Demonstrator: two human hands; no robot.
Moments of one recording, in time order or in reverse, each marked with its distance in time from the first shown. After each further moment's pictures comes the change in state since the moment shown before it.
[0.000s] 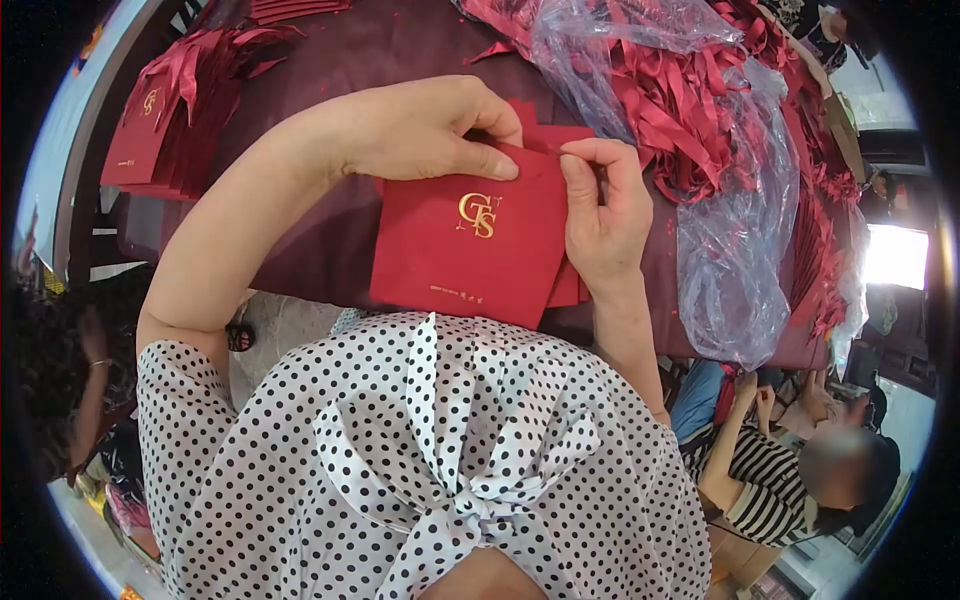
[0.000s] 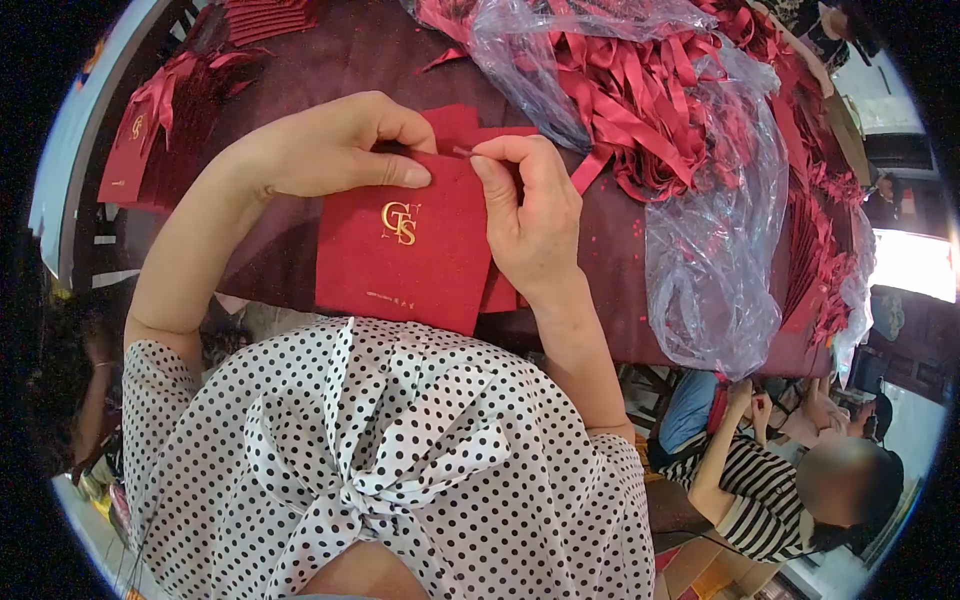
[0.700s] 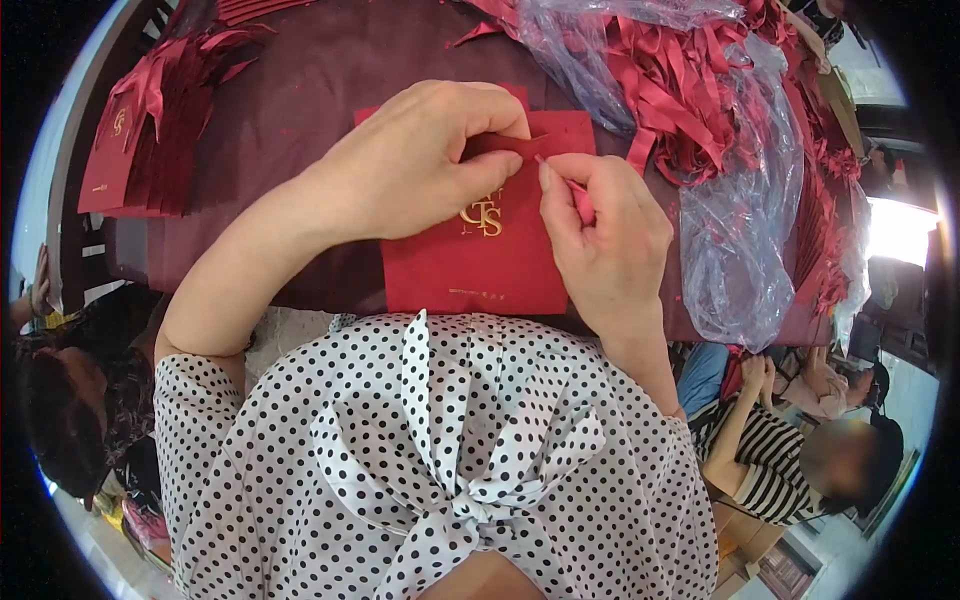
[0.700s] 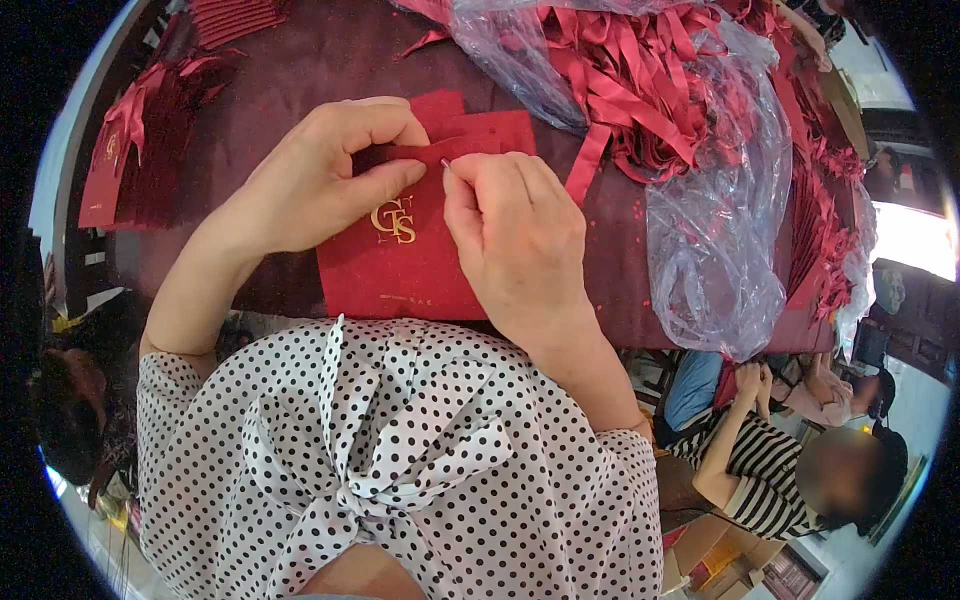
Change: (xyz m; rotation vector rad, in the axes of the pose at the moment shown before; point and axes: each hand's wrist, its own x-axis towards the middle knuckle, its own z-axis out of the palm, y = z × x) left_hand -0.004 -0.001 0.031 0.153 0.420 0.218; right_hand 0.006 -0.043 -0.009 -0.398 -0.156 0.022
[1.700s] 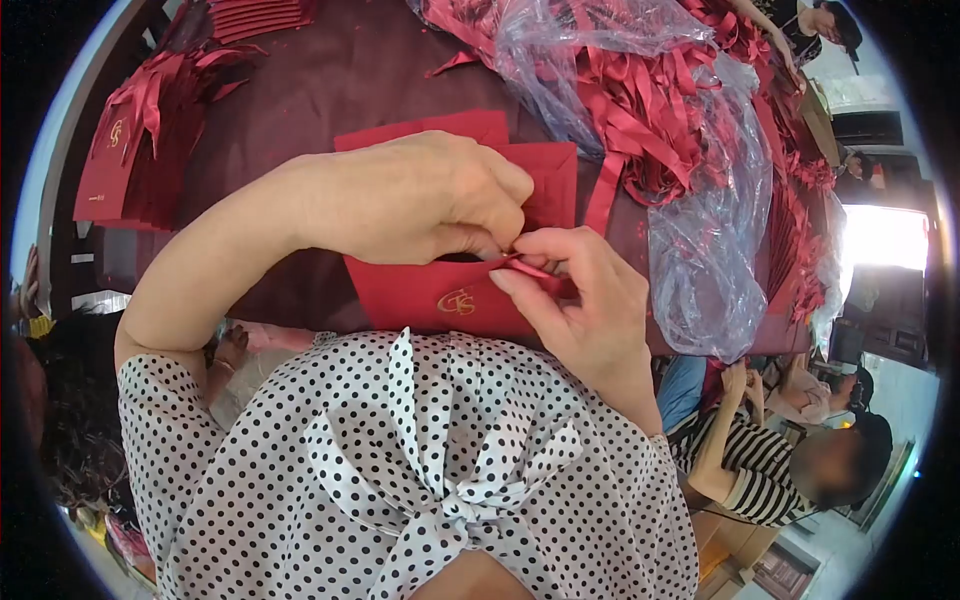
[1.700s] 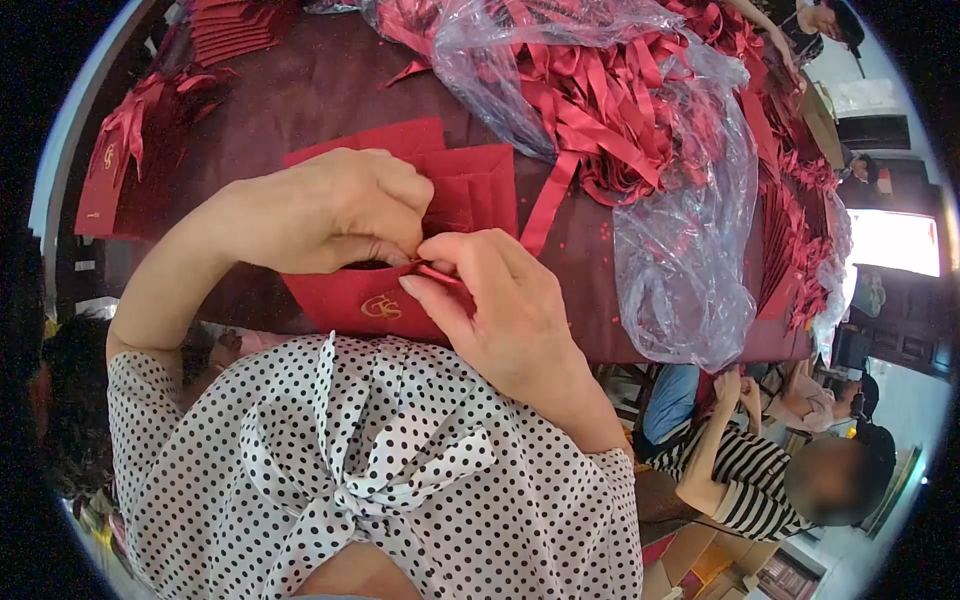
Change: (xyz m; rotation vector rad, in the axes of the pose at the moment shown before) left_hand 0.015 0.009 -0.015 0.048 -0.444 0.389; right_hand -0.013 -0.018 -0.031 0.322 -0.173 0.096
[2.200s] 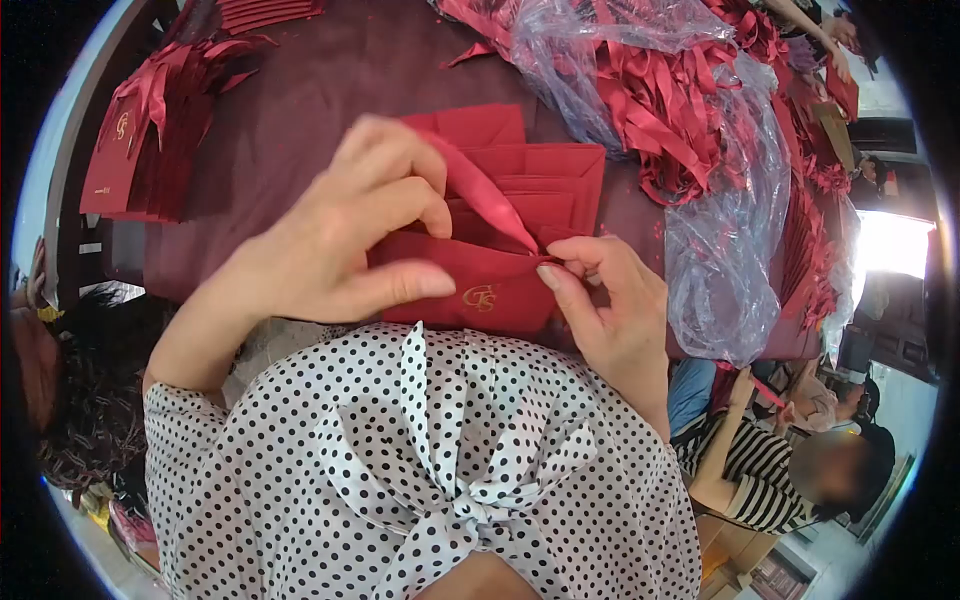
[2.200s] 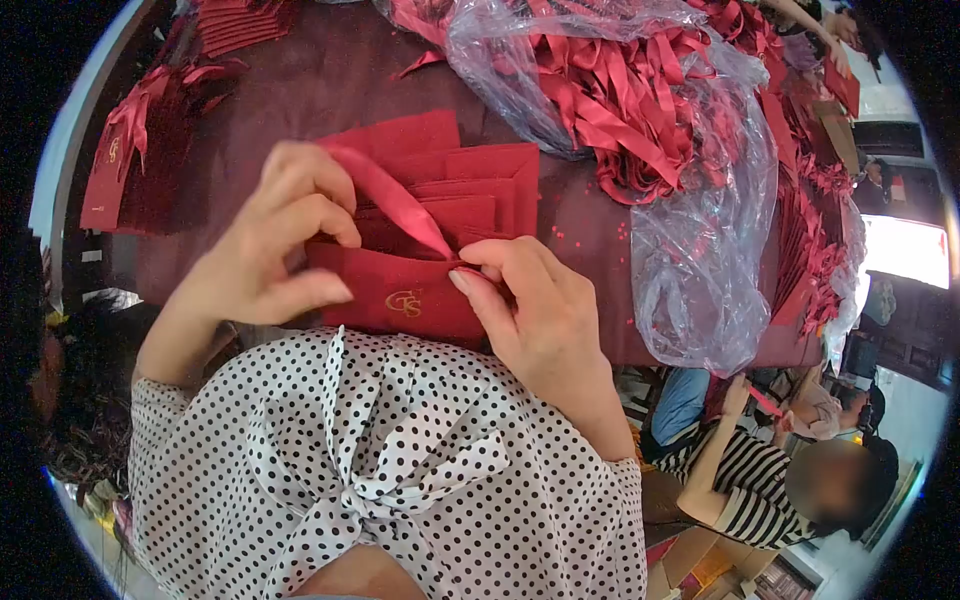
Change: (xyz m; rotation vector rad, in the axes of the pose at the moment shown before) left_hand -0.058 0.017 0.017 0.233 0.384 -0.120; right_hand -0.011 0.011 -0.007 0.013 -0.028 0.133
